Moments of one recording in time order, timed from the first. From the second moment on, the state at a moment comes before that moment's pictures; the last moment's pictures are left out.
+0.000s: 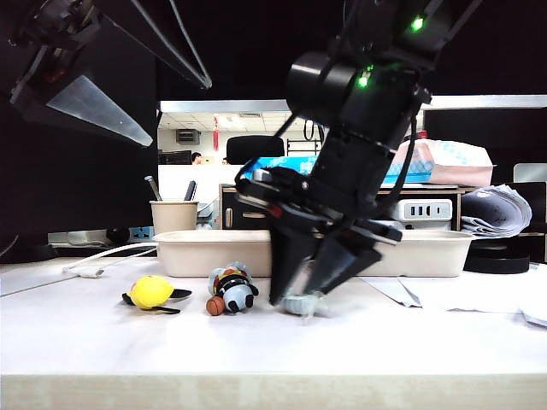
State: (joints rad) left arm -0.57 1.08 0.81 -0.40 0.37 -0.18; right arm 0.67 1.83 1.14 -0.48 -0.21 0.21
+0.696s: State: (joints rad) left arm -0.57 1.08 0.81 -0.41 0.35 -0.17; right arm 0.65 1.82 1.19 -0.62 -0.13 0.11
